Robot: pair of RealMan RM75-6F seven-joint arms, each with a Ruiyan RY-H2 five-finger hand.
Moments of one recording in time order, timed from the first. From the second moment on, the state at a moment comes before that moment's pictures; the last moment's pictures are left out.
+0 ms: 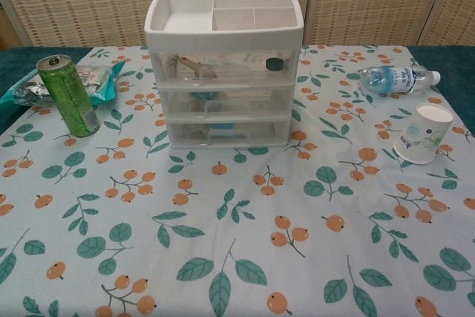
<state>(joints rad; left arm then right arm) -0.11 -1.15 -0.03 -1.60 1.51 1.47 0.13 0.06 -1.17 0.08 -1.55 -1.50 1.52 -0.09</state>
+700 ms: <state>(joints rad) -0.15 -1.15 -0.04 -1.56 1.59 1.48 0.04 0.05 -1.14 0.10 -1.59 -1.52 1.58 -0.11</state>
